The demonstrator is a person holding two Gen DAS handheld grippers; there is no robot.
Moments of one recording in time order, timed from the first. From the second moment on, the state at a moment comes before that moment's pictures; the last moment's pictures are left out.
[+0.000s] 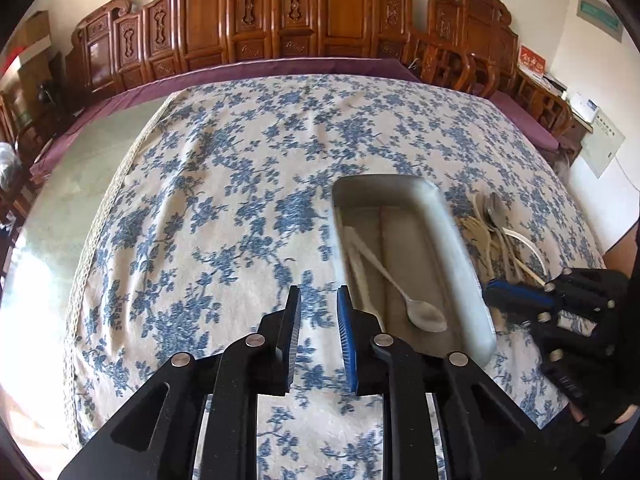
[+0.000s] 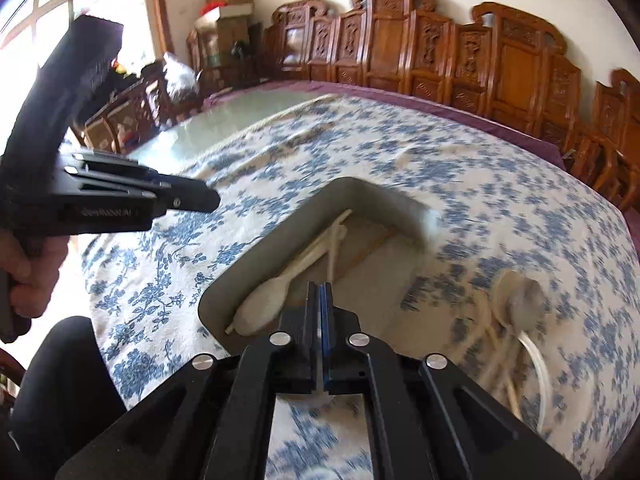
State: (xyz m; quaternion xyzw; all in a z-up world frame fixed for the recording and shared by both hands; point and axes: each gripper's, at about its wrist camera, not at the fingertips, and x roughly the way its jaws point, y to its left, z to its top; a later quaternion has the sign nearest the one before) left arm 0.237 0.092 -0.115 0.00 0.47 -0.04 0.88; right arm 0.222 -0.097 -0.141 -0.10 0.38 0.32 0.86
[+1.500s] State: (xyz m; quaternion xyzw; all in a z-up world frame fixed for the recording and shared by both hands) left arm 0.292 -0.116 -0.199 0.09 0.54 -0.12 0.83; right arm 0.258 -0.264 -0.178 0.00 0.36 0.23 0.90
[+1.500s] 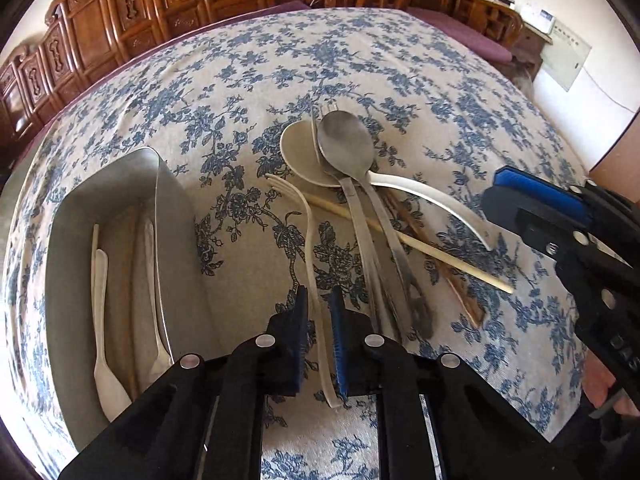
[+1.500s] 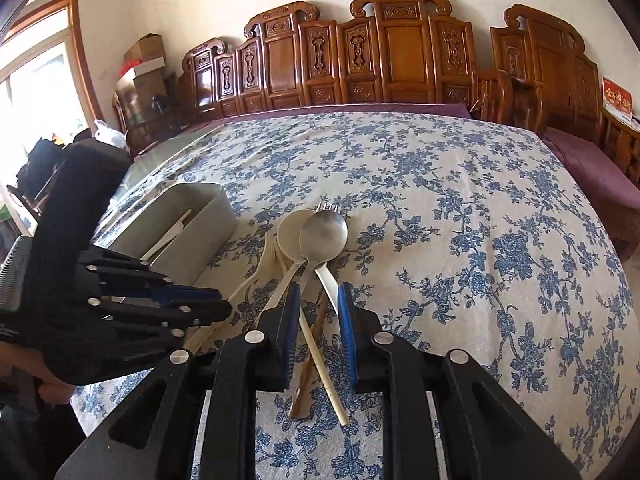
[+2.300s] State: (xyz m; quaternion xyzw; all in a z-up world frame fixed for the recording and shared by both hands) left arm 0.264 -0.088 -0.174 0.01 0.50 -0.15 0.85; right arm 0.265 -0.243 -0.194 0.02 0.41 0.26 0.87
